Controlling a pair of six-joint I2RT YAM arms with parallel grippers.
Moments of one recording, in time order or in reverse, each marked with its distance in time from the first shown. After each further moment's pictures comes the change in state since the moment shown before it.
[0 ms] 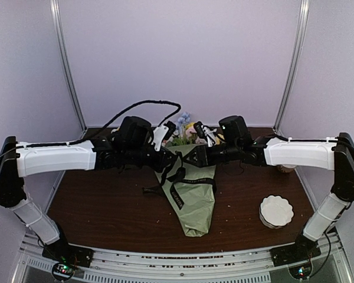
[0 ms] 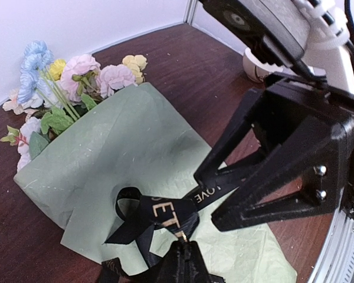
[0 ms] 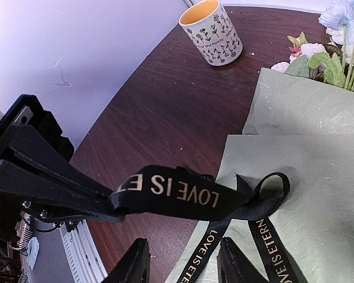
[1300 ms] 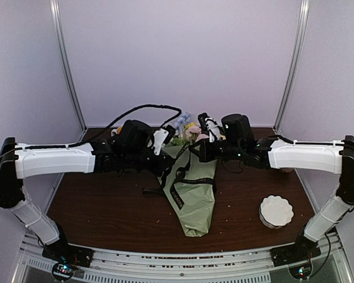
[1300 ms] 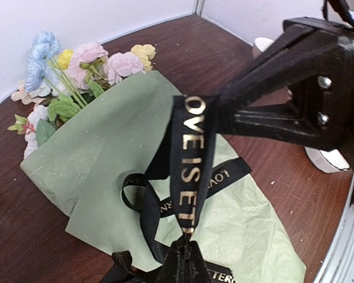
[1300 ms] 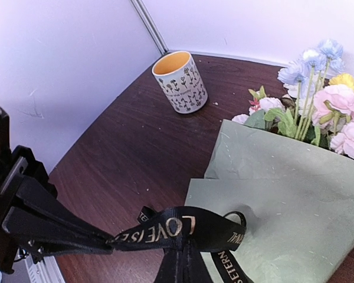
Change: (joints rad) left arm -0.030 -0.015 -0.026 -0.027 -0.054 0.002; right arm 0.028 -0.046 -0.028 0.107 0.273 -0.060
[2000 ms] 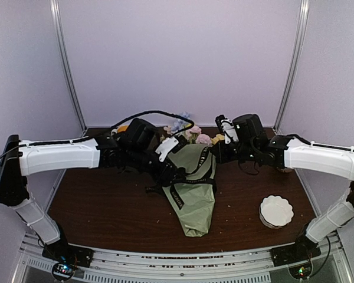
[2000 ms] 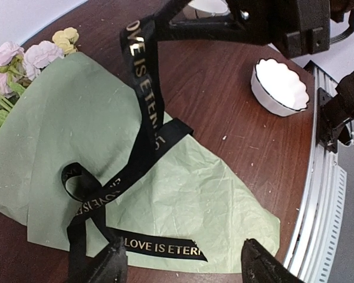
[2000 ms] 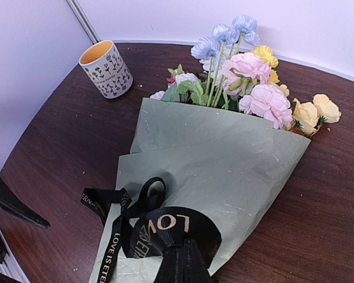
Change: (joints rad) left arm -0.002 0.052 0.092 -0.175 0.235 0.167; right arm -0.024 -0.150 -0.041 -0.265 0.220 -0.033
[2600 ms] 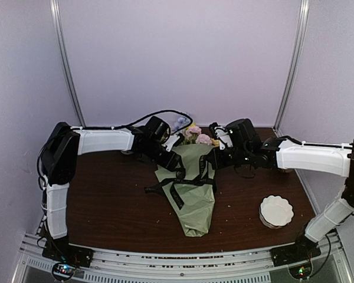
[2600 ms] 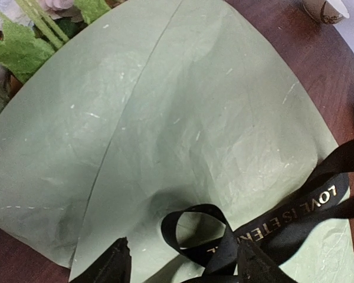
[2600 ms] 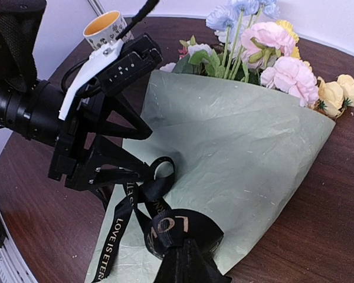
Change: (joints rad) left arm 0.207 0.478 0.366 -0.103 0.021 -0.046; right arm 0.000 0.062 -0.001 -0.006 -0.064 -0.004
